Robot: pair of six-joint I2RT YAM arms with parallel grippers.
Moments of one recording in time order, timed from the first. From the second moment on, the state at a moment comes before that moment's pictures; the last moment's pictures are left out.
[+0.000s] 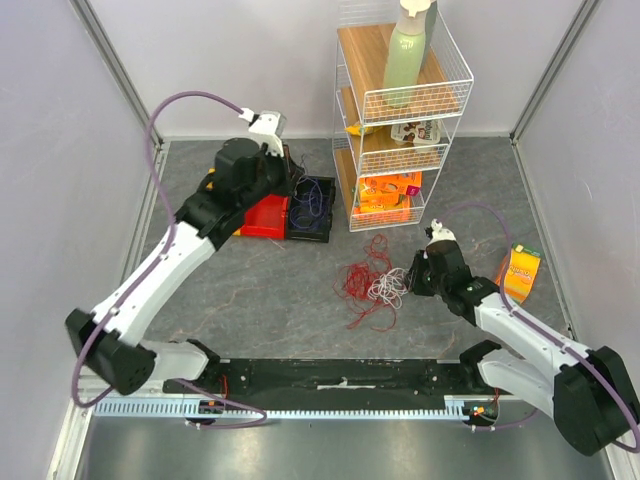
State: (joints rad) left arm -0.59 1.27 1.37 -0.34 -0.02 -0.27; right arm 0.46 1.00 0.43 -0.21 0.04 0.56
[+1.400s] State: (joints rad) left arm -0.57 1.50 1.11 -0.12 0.29 -0.43; right arm 0.46 0.93 0.48 -0.30 -0.08 0.48
